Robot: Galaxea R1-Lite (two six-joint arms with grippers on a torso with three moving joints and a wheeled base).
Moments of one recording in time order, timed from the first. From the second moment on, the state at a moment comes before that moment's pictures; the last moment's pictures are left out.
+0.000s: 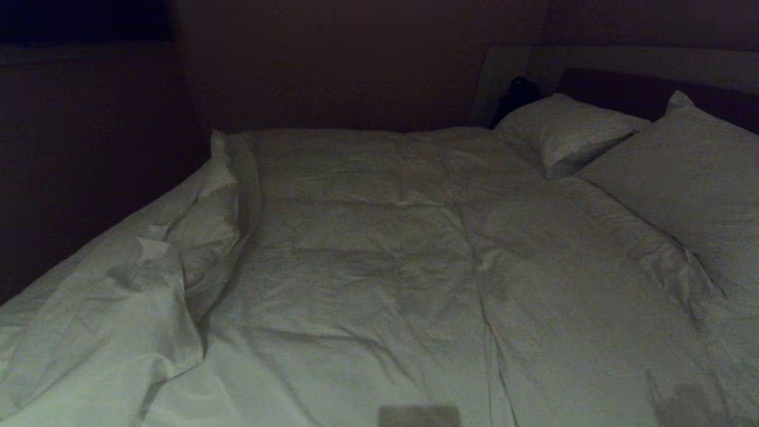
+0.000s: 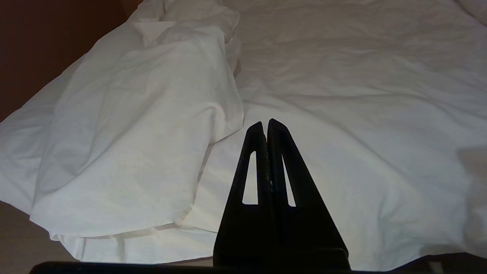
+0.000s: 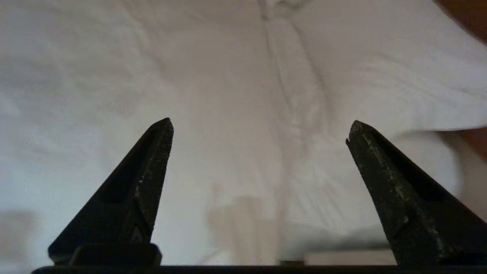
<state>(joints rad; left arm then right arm) 0.01 0.00 0.00 0.00 -0.04 0.10 0.22 0.56 -0.75 0.28 -0.36 -0.18</state>
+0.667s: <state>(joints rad) 0.01 0.00 0.00 0.00 -0.04 0.10 0.15 1.06 -0.85 0.41 -0.26 0.09</state>
